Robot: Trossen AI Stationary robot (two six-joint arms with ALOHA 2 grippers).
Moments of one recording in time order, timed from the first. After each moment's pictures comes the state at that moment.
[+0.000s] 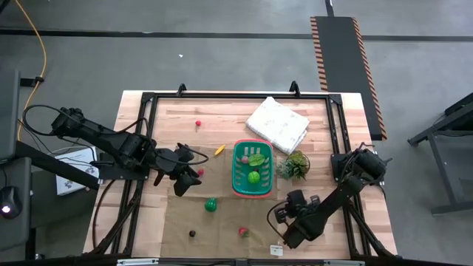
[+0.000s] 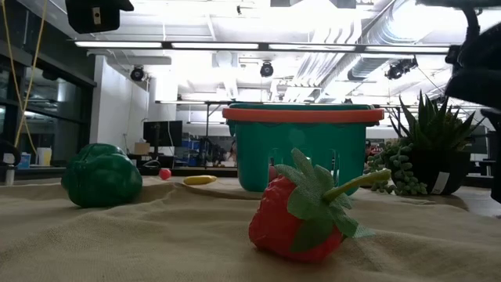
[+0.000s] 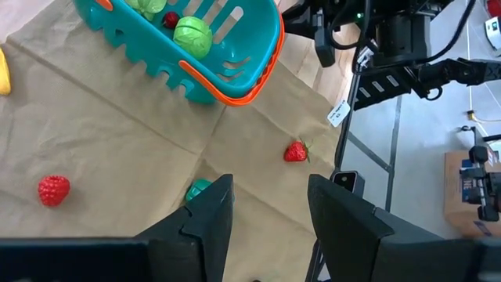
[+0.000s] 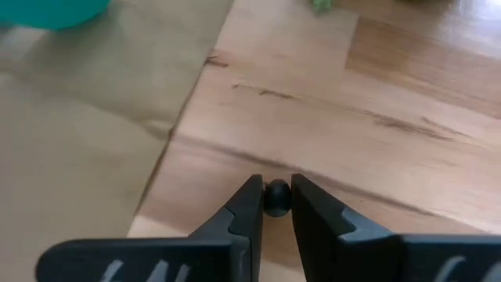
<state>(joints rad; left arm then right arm) -0.26 1.08 0.97 -0.63 -0.10 -0.93 0.80 1.96 1.20 -1.03 0.44 2.08</state>
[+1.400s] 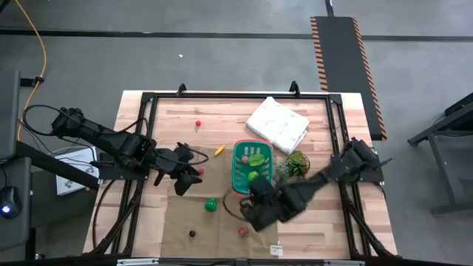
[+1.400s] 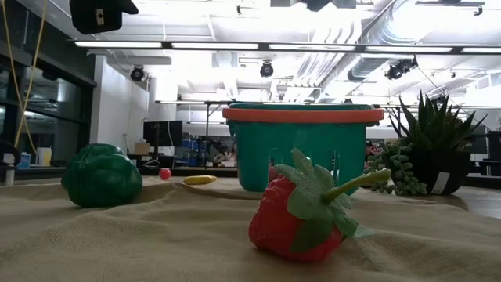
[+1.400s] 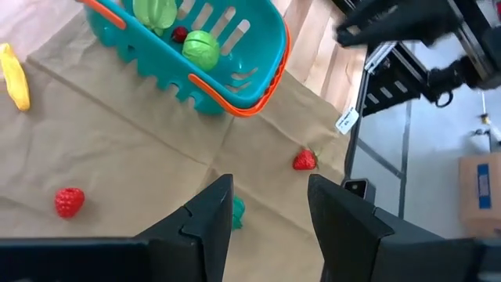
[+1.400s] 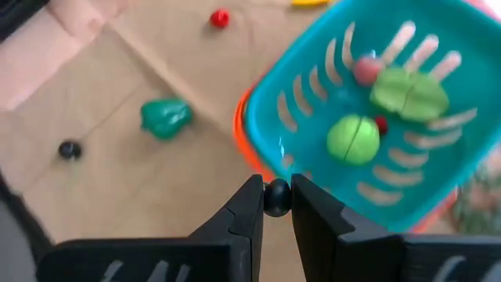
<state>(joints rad) -0.26 1.08 0.97 -0.63 -0.14 -0.90 0.54 1.96 1.86 -1.17 0.54 1.31</state>
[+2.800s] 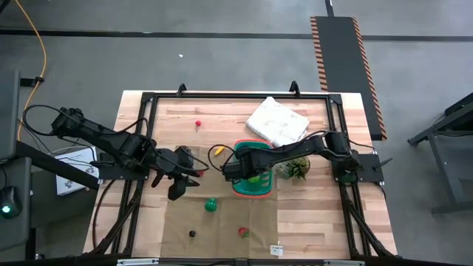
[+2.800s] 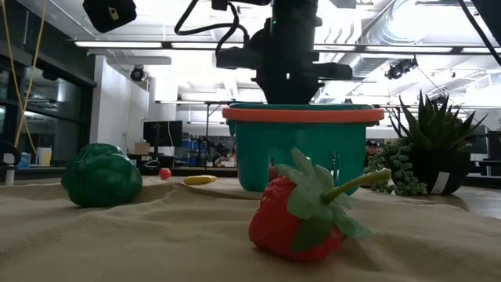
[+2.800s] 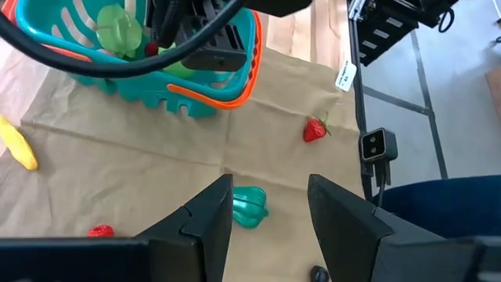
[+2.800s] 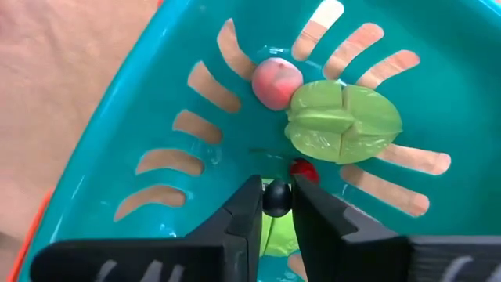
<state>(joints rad) -0.26 1.08 0.97 -0.64 -0.08 -0.58 0.18 2.14 1.85 -1.22 0.29 1.23</state>
